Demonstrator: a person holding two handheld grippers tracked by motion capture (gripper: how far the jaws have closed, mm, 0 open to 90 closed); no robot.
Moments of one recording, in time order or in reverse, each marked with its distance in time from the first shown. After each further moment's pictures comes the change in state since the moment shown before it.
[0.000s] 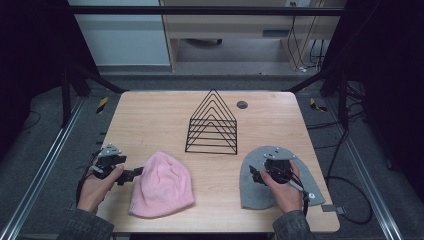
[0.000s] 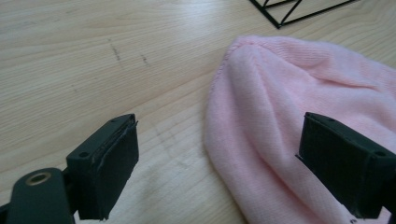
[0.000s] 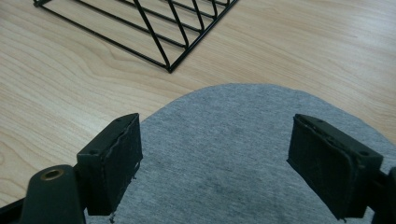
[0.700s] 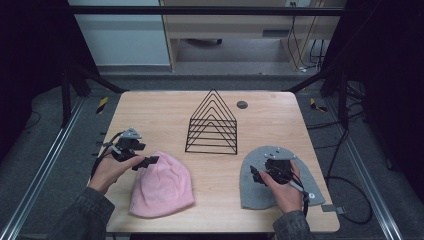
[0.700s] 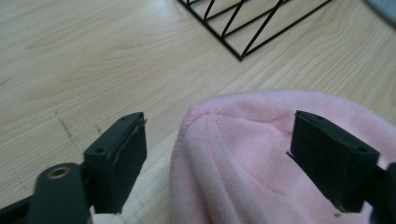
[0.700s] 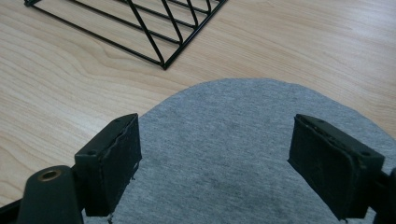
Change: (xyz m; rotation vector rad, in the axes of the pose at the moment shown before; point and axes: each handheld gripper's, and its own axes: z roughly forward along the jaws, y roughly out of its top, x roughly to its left) left arm -0.013 0.061 0.032 0.105 -0.093 0.133; right arm -0.001 -0.001 0.000 0.012 -0.016 0.025
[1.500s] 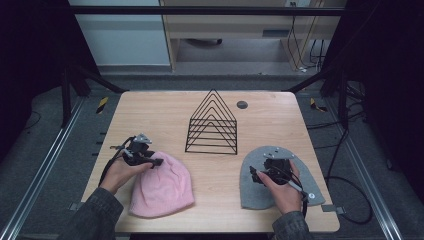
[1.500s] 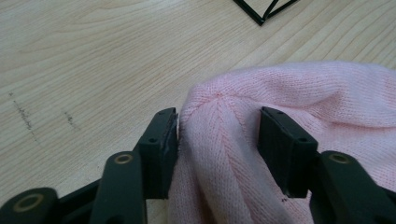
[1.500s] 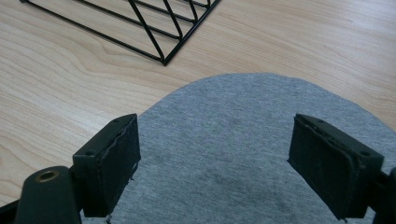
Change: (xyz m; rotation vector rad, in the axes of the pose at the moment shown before) left arm 0.001 -0.011 0.041 0.081 0.015 0.002; right arm 0.003 0.002 0.000 0.029 -0.012 0.013
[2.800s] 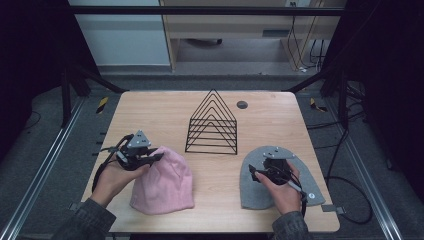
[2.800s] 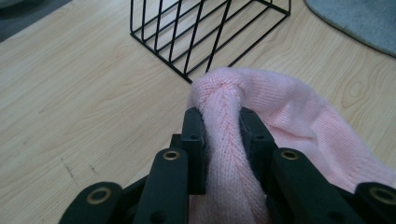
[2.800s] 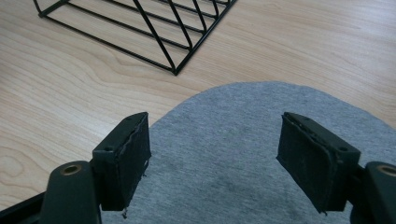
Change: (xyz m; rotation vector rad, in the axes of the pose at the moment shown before) left arm -0.061 0.028 -0.077 -0.148 0.050 0.185; right arm 0.003 0.003 -0.002 -0.026 0.028 0.018
